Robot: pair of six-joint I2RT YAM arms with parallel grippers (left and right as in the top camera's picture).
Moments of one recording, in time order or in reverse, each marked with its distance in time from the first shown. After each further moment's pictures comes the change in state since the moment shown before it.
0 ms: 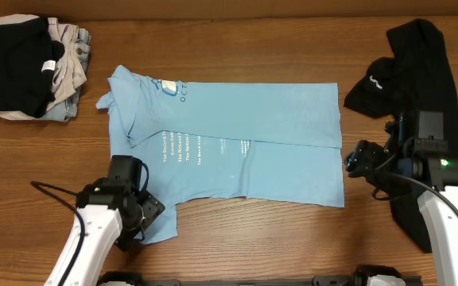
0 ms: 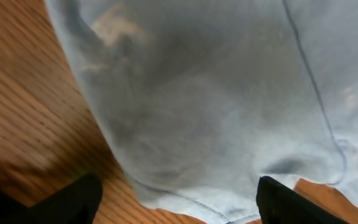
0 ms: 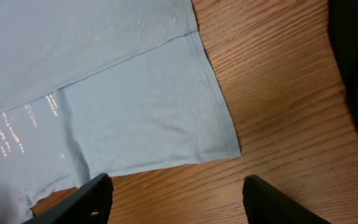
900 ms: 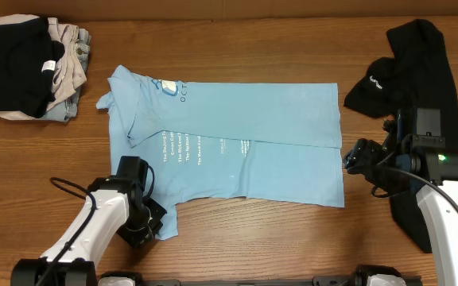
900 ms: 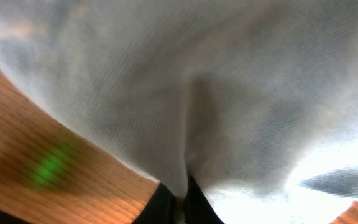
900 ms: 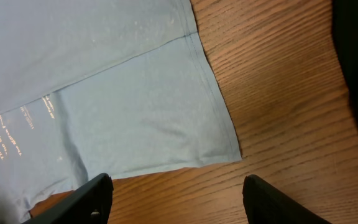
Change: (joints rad) left arm 0.000 0.186 -0.047 0.093 0.130 -0.017; right arm 0.000 0.024 0.000 0.016 0.000 0.000
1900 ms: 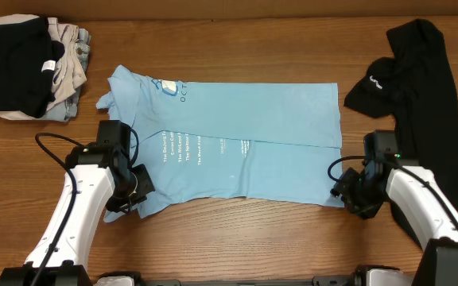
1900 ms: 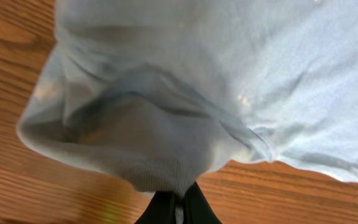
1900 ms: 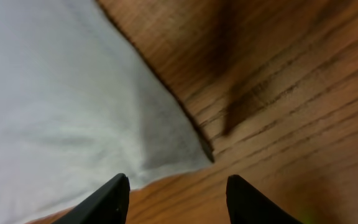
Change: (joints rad) left arm 0.073 0.022 0.318 -0.157 -0.074 0.517; right arm 0.024 0.235 -0.328 0.237 0.026 0.223
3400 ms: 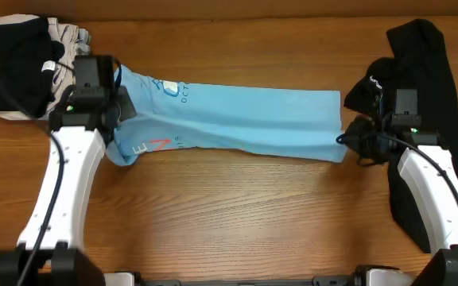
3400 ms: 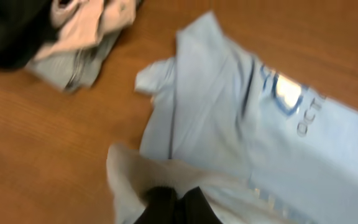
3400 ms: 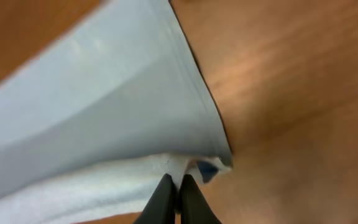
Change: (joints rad) left arm 0.000 0.135 0.401 0.328 -0.254 0.131; right arm 0.002 0.007 0.293 0.161 0.023 -0.104
